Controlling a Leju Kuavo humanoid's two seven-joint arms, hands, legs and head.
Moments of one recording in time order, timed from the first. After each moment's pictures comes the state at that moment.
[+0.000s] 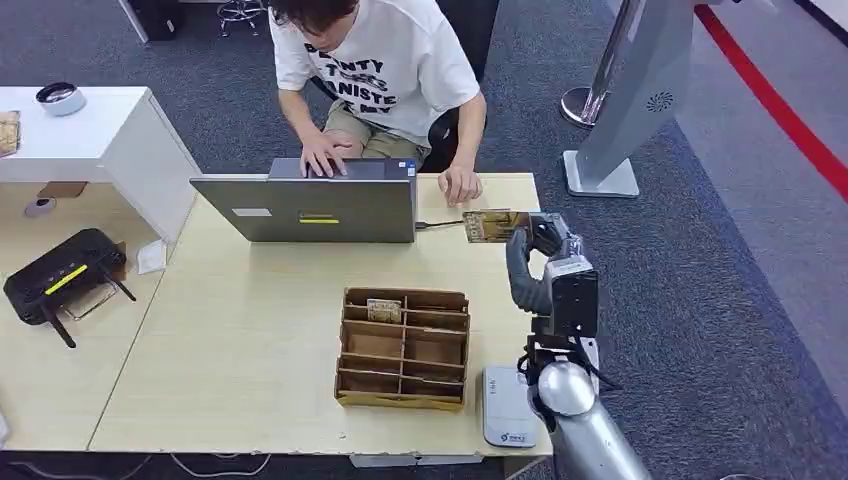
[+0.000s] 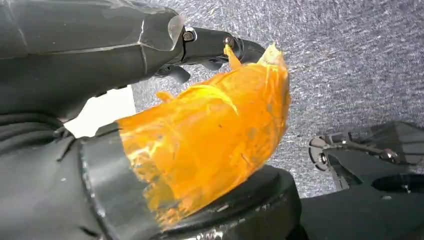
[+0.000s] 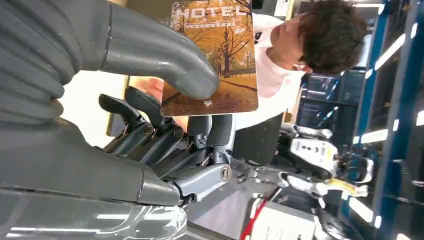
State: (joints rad) left arm -0.08 -0.20 0.78 -0.20 -1.11 0.04 0.22; right arm -0.22 0.06 0.38 -1.53 0.05 -0.43 -0.34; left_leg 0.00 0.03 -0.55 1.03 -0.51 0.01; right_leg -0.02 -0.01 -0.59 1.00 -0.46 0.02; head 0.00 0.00
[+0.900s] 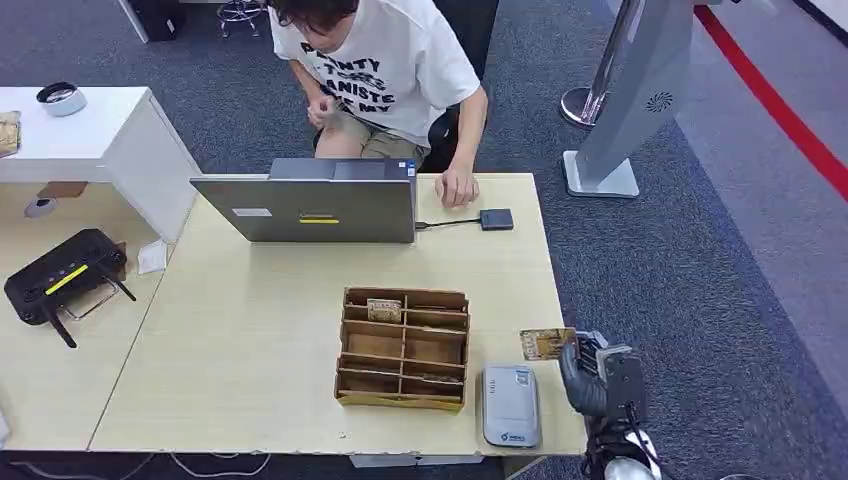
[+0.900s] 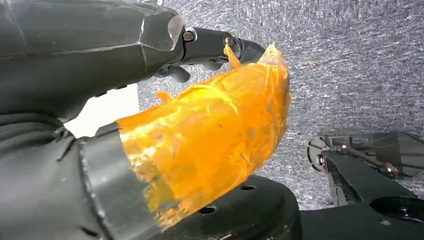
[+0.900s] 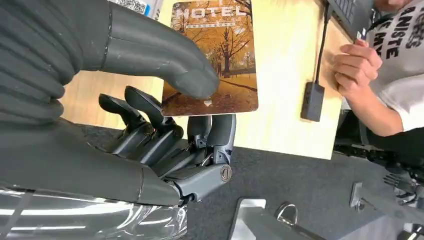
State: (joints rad) left arm -0.07 -0.20 0.85 -0.20 -1.06 0.07 0.22; right arm 0.13 -0.06 0.18 -1.45 -0.07 -0.27 -0.30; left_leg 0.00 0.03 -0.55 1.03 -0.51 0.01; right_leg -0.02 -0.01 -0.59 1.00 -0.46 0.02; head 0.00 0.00
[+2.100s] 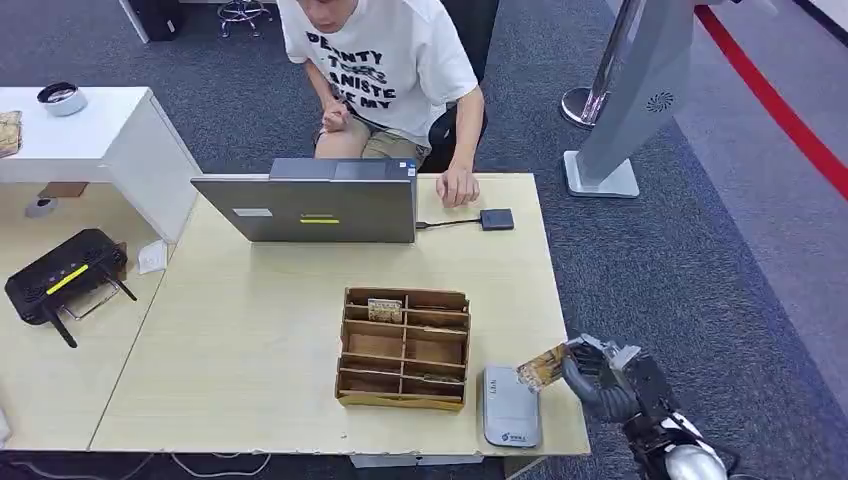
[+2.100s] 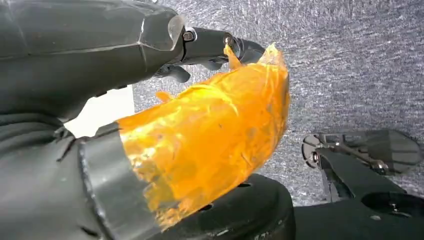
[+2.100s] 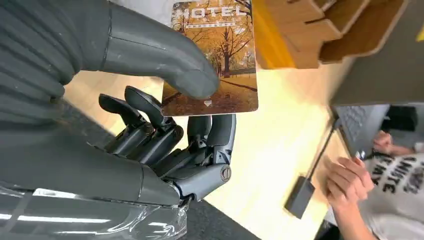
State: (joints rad) left arm -0.07 -0.20 0.86 -0.20 -1.05 0.05 0.19; right arm 0.12 -0.35 0.21 -1.48 -0.17 0.20 -0.32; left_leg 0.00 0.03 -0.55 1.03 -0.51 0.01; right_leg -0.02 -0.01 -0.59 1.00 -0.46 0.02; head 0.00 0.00
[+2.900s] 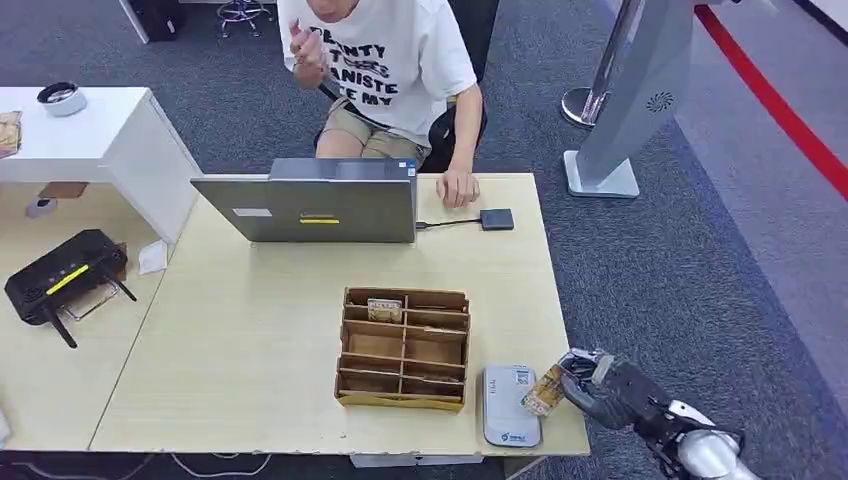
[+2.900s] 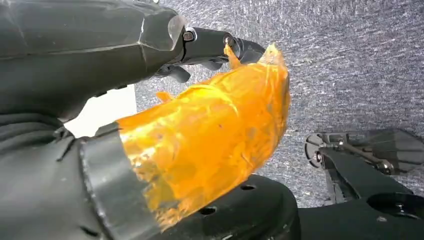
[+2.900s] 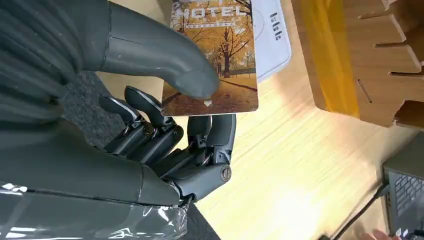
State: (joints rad) left arm -0.07 -0.19 0.87 -0.20 -1.06 0.04 0.20; right arm 0.04 -0.48 0.33 -1.38 -0.07 0.32 -0.32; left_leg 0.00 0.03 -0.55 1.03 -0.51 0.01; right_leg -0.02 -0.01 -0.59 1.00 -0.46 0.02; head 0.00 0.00
